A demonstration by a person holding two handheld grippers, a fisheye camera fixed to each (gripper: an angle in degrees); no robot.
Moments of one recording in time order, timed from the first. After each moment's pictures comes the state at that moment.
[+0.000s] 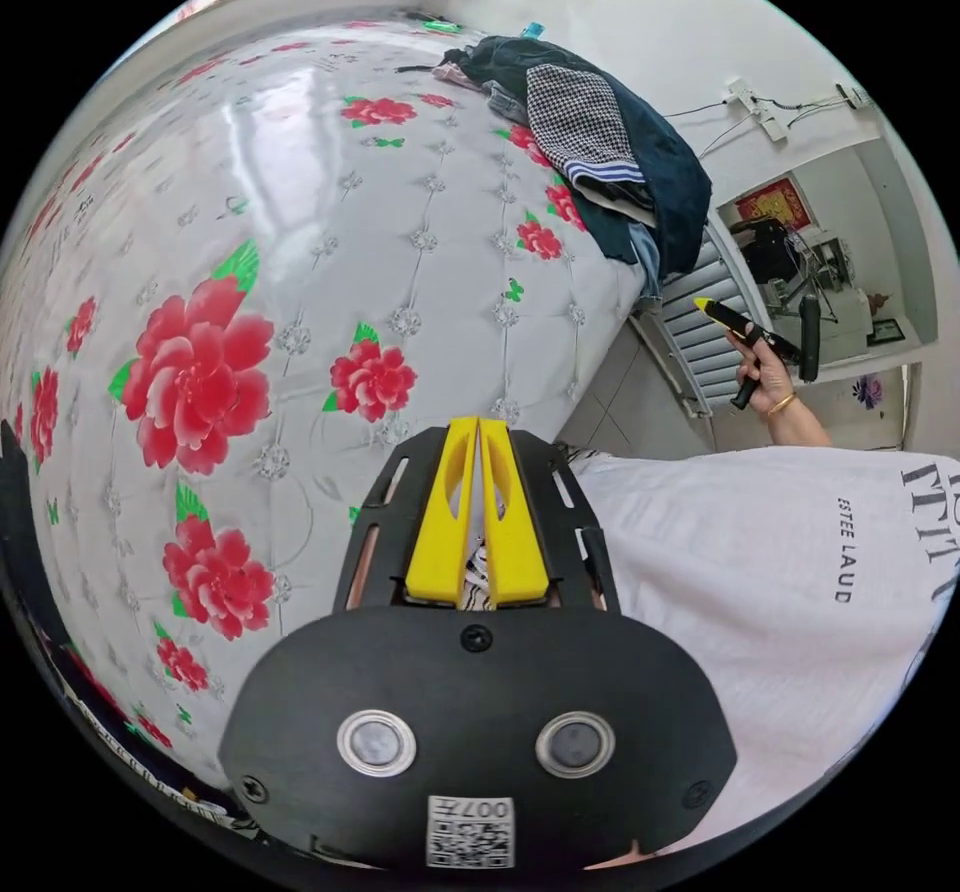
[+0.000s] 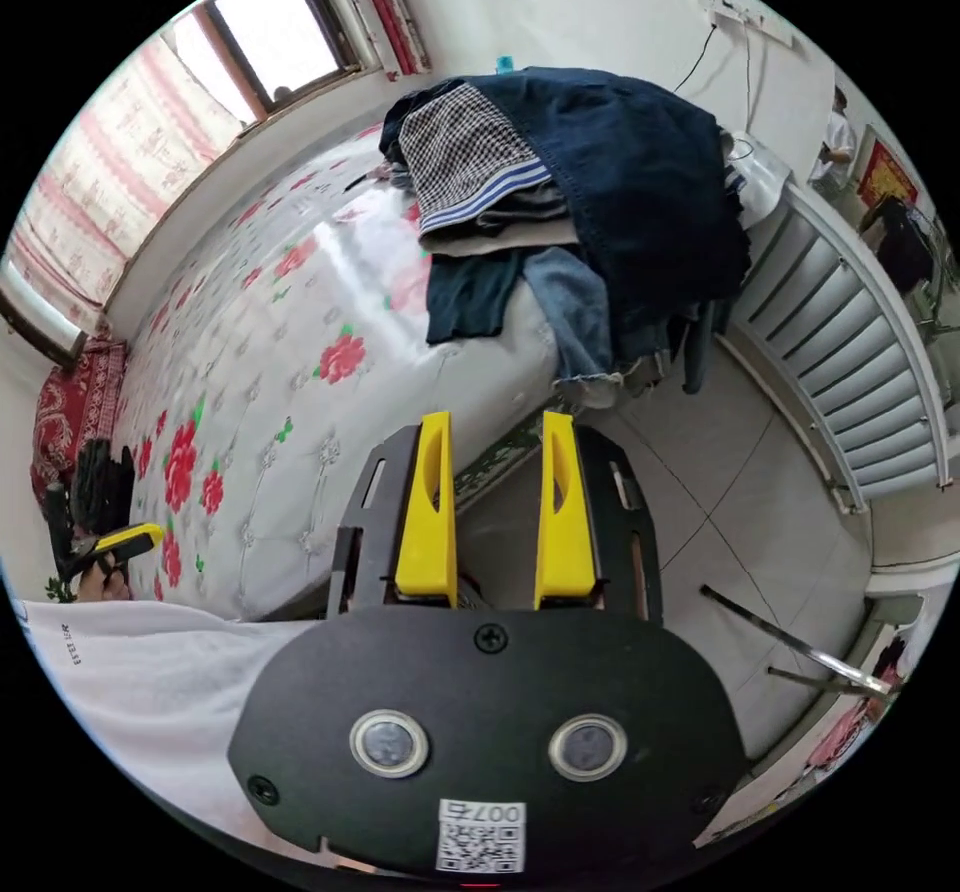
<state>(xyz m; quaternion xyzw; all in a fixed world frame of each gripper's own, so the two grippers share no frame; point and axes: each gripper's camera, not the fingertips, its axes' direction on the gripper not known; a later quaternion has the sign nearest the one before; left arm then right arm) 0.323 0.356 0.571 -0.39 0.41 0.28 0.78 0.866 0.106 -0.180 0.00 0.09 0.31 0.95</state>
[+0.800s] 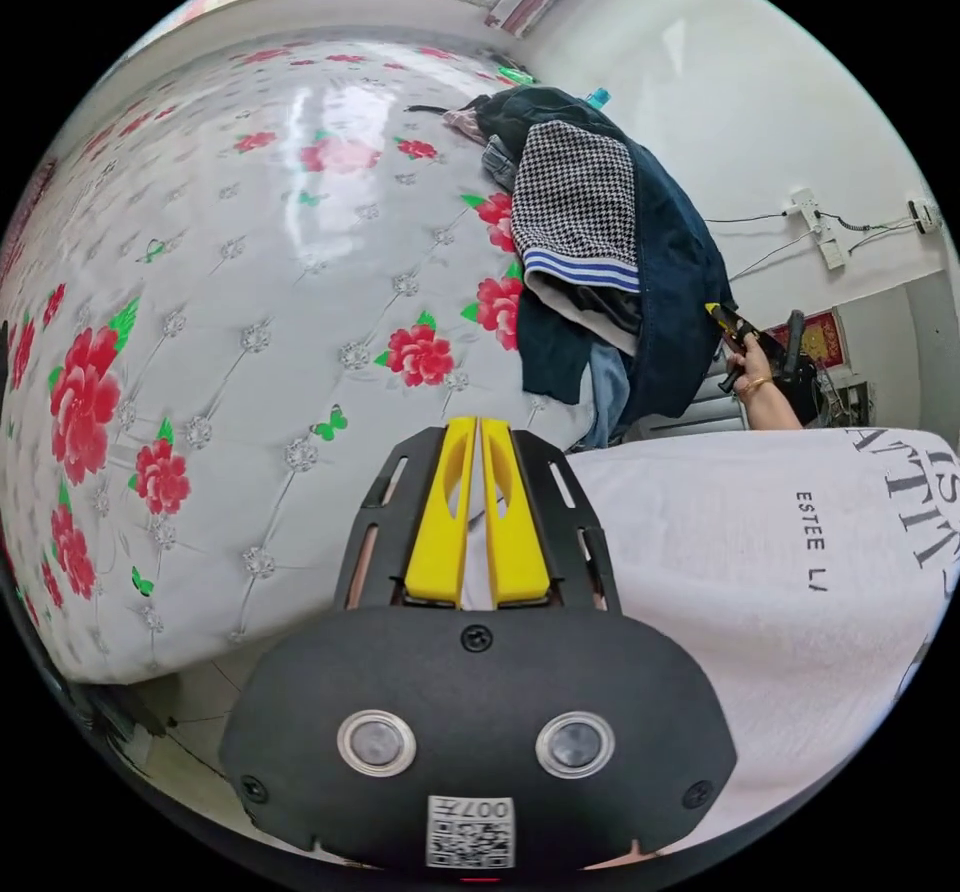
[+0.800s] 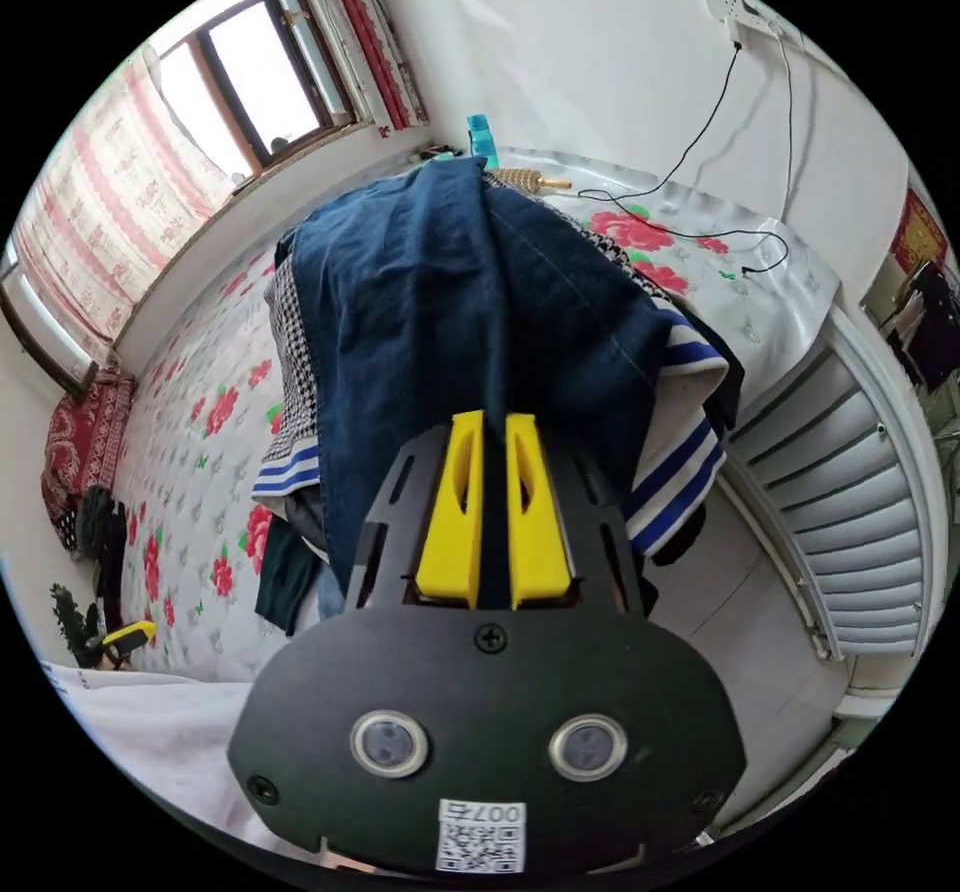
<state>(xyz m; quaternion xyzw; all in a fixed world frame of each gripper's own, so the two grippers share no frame) 0.541 0.399 0.479 -0.38 0.36 0.12 0.84 1.189 -0.042 -0.368 0.07 0.04 0.27 0.96</state>
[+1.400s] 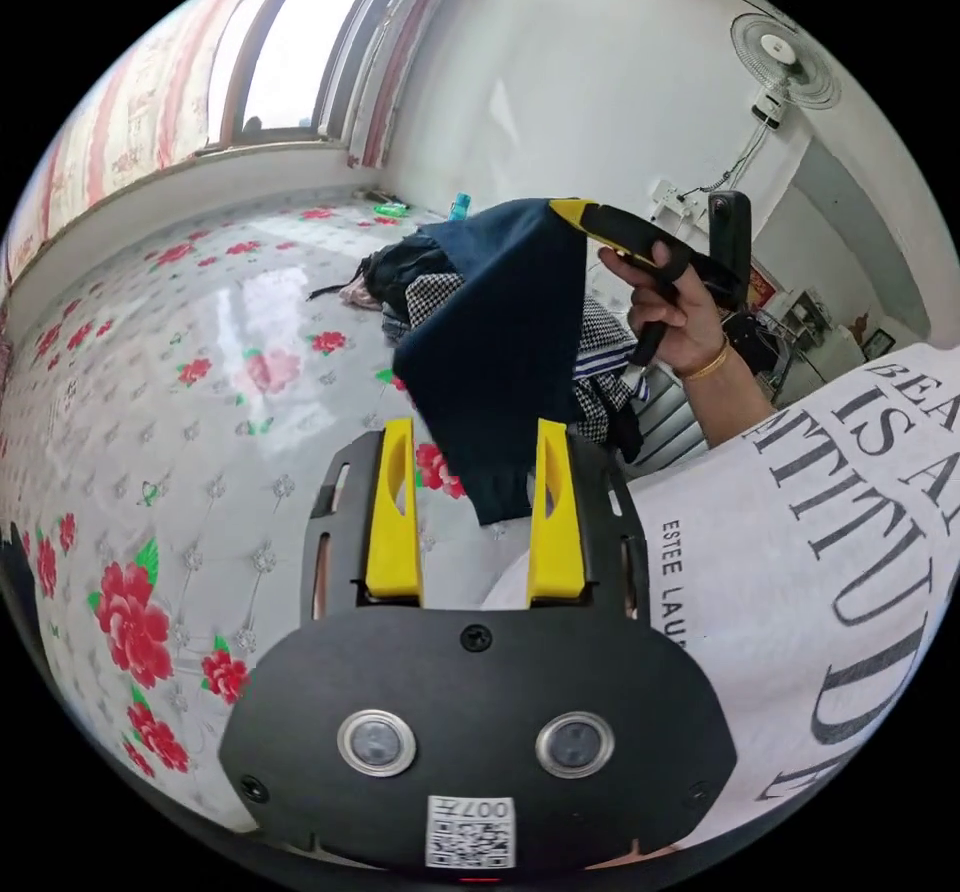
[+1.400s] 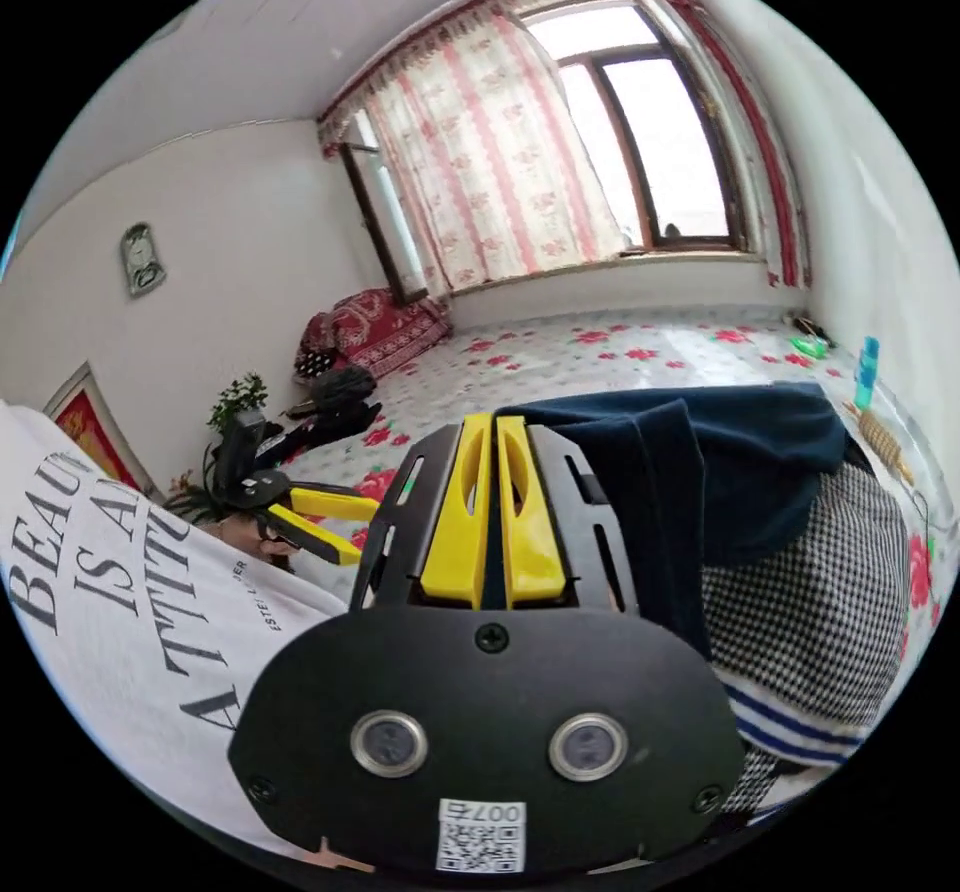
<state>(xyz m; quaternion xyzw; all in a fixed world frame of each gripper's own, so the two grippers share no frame) 0.535 0.304 0.375 -0.15 0.46 0.19 0.85 0.822 -0.146 -0.574 0.22 -0.28 -0.19 0.91</state>
